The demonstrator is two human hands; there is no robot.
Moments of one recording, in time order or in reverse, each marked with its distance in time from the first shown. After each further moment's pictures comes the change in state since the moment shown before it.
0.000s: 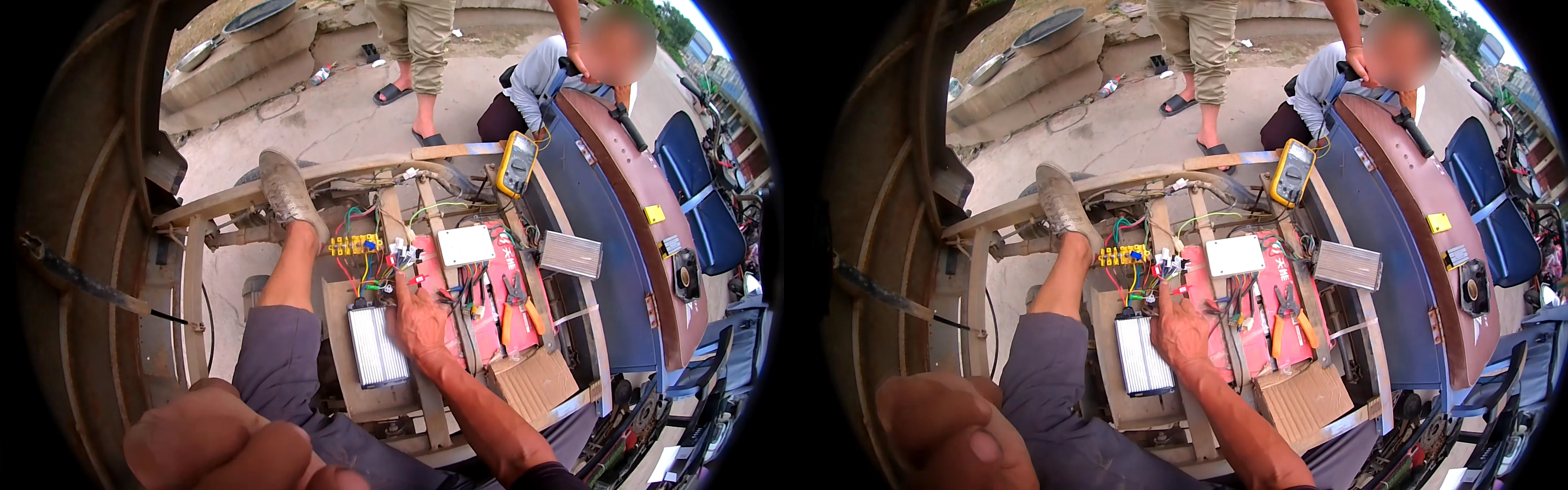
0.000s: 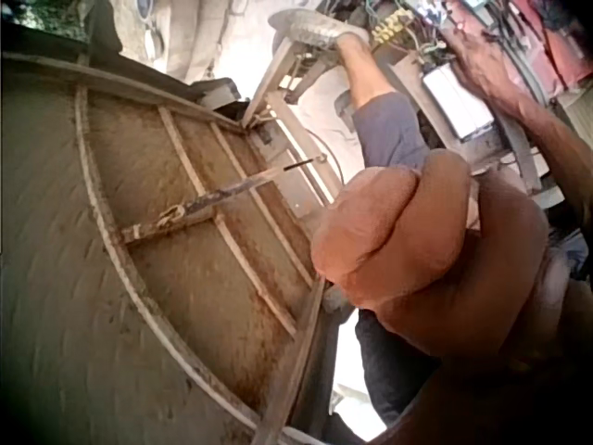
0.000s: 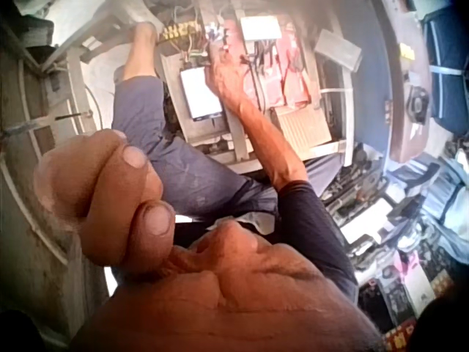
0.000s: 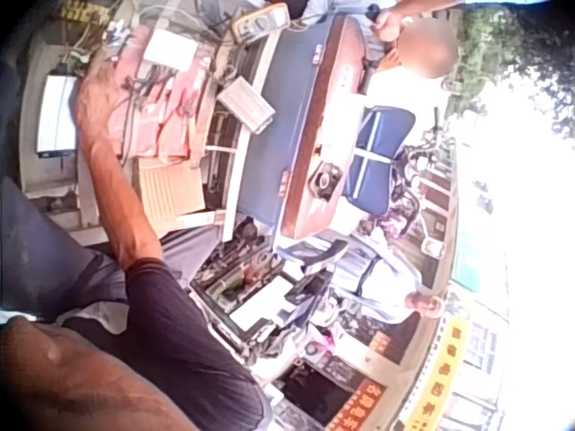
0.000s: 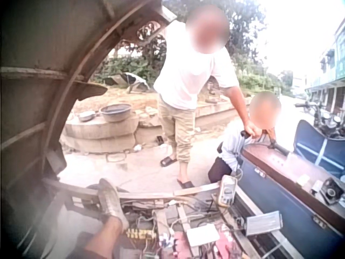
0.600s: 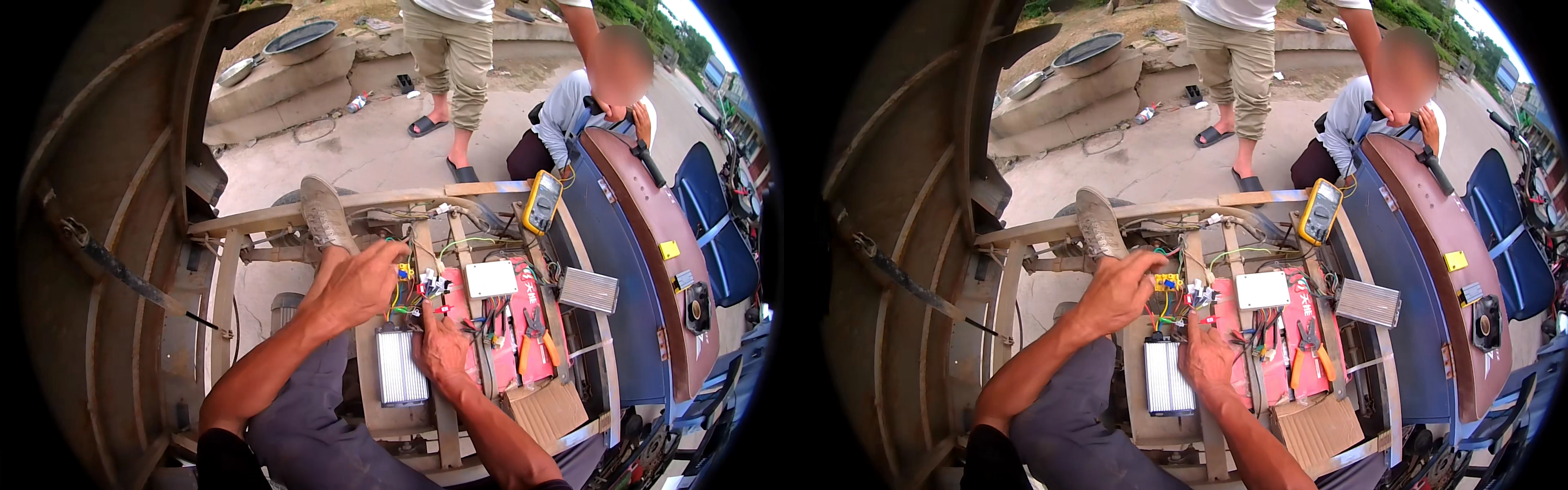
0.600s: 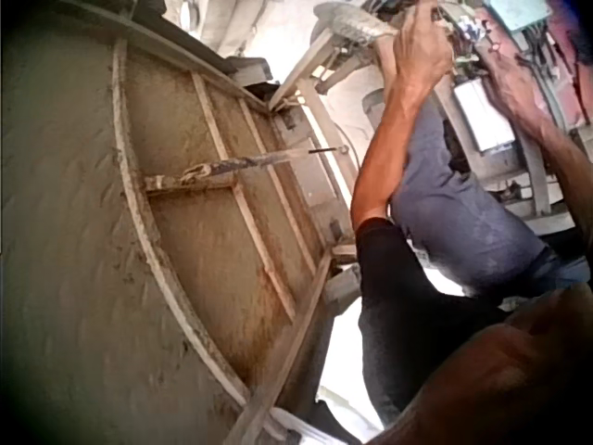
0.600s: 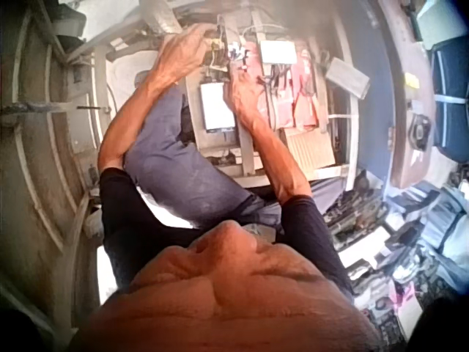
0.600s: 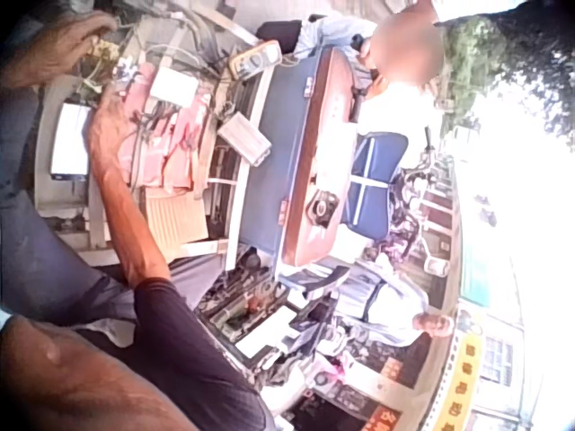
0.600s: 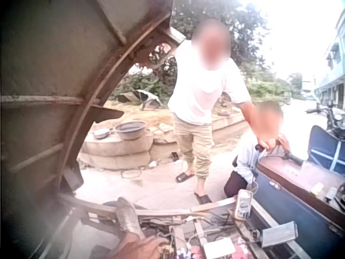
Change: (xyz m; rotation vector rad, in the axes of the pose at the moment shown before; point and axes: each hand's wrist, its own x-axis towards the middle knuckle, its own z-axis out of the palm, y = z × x) left_hand -0.102 -0.071 0.169 -0.296 -0.140 -1.083; right_hand -0.001 0.000 0.000 -0.004 0.071 -0.086
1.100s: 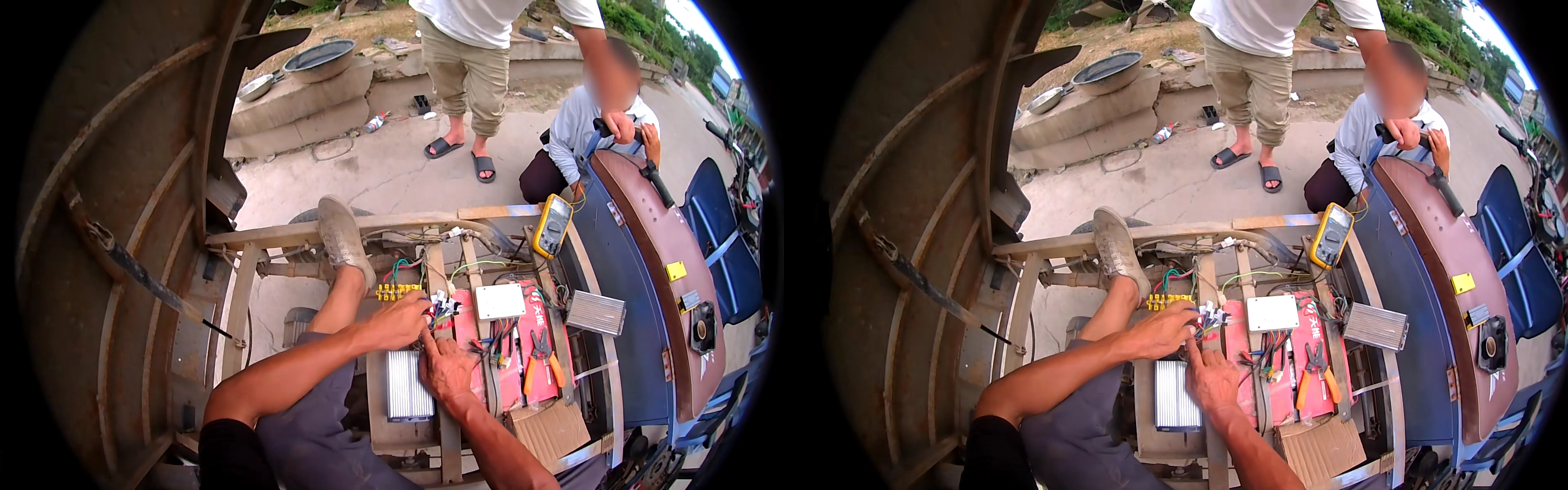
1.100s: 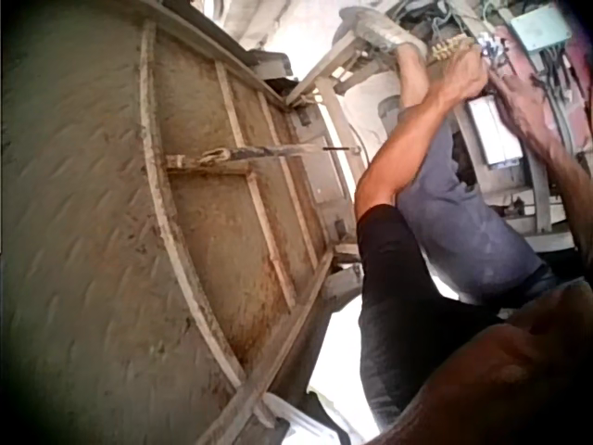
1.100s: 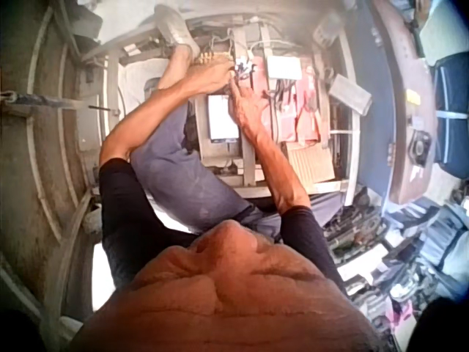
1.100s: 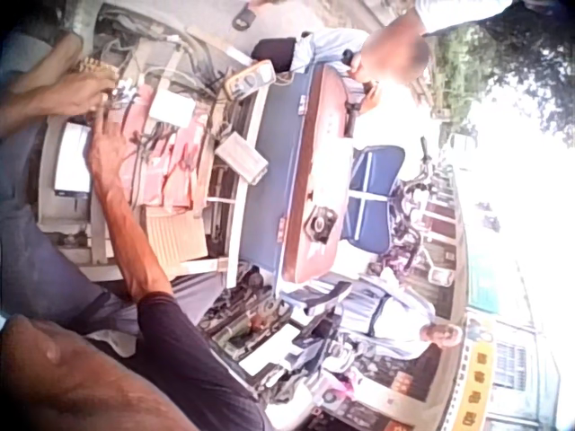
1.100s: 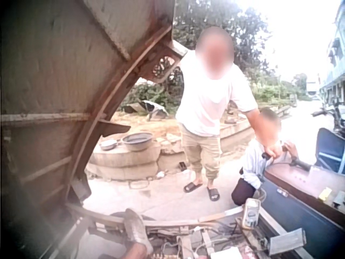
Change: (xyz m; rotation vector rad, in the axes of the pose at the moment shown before) left_hand -0.010 -0.050 0.078 -0.023 -0.439 -0.075; right_hand -0.001 -0.002 -0.009 -0.042 -0.002 -0.136
